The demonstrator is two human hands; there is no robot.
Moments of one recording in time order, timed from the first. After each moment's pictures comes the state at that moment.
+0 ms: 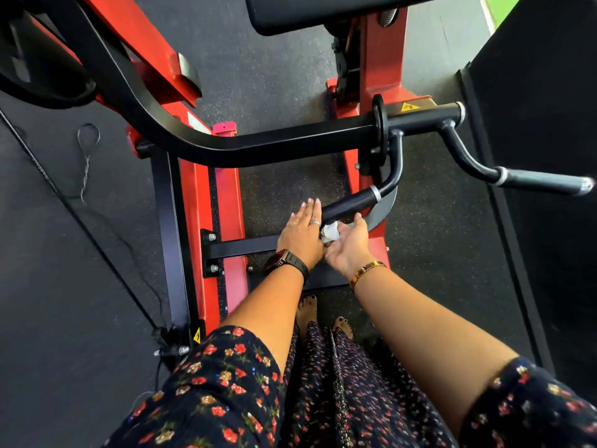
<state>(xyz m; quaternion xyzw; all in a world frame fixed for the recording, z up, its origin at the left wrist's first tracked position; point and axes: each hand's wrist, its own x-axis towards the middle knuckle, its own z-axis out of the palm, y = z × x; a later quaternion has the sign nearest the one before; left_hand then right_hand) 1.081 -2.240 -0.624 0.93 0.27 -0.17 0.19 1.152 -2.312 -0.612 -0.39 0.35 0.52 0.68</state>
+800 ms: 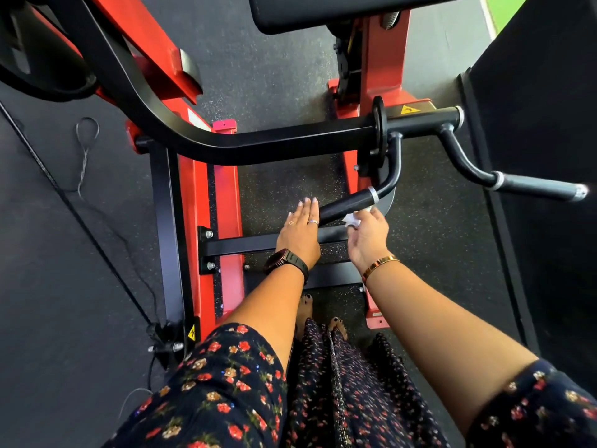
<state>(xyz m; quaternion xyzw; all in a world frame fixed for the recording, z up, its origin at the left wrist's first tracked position) 1.083 -2.245 -0.632 0.92 0.29 -0.16 0.18 1.175 -2.323 -0.602 -0.57 0.31 0.32 0.69</state>
